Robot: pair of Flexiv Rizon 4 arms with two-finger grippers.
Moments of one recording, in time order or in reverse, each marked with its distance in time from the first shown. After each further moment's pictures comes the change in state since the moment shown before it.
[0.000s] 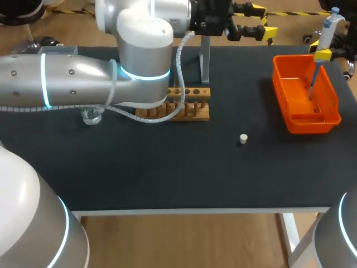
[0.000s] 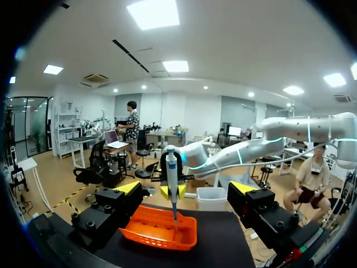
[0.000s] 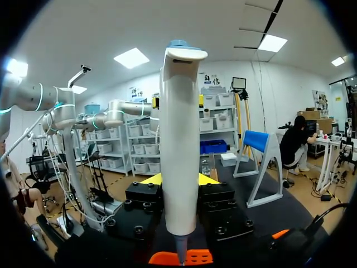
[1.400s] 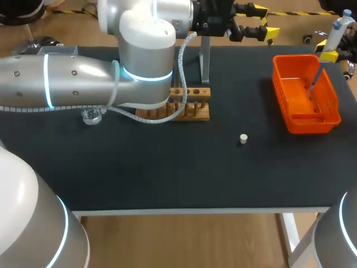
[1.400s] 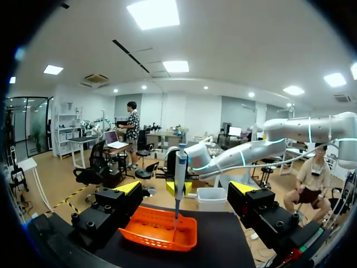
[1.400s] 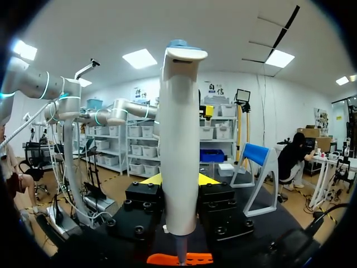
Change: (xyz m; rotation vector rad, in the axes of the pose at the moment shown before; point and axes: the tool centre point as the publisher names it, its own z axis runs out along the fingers) left arm 0.000 0.001 0.003 0.002 -0.002 0.001; right arm 0.016 0.008 -0.006 -0.046 -0.009 -0.110
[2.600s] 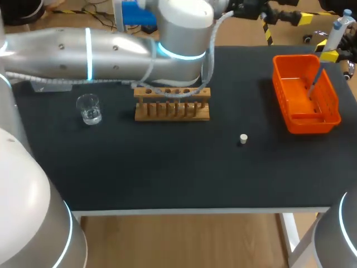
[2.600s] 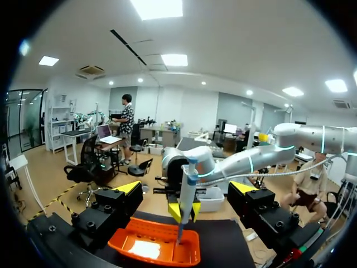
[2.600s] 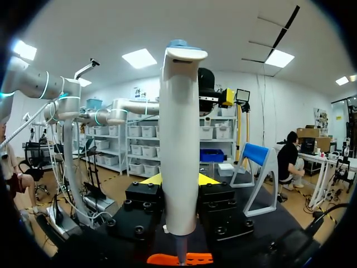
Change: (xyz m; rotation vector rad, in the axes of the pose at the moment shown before) left arm -0.023 -0.027 0.090 -0.049 0.070 -0.025; right arm 0.001 0.001 0.001 0.002 -0.002 0.000
